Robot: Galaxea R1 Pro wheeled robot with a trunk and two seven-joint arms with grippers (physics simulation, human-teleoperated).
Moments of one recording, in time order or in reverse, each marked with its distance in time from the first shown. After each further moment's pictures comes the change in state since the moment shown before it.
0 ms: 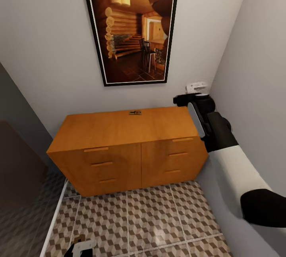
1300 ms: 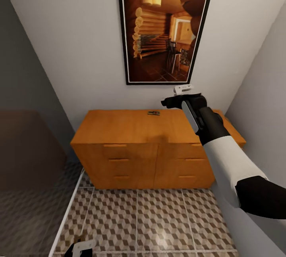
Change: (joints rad) left arm 0.000 0.003 -0.002 0.000 0.000 -0.002 -0.003; right arm -0.083 0.027 0.023 0.212 0.000 -0.073 0.230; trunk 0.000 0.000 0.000
